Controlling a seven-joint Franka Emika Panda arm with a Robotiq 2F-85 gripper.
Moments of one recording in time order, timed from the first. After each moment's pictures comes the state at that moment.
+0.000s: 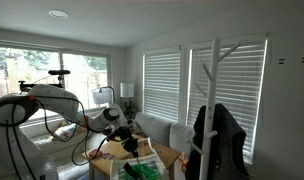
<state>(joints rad) -0.06 -0.46 0.03 -2.53 -0.81 2.06 0.24</state>
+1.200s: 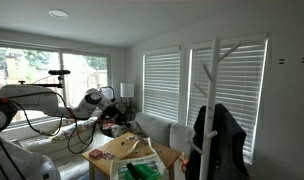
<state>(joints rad) 0.06 -0.67 0.18 -2.47 -0.81 2.12 0.24</state>
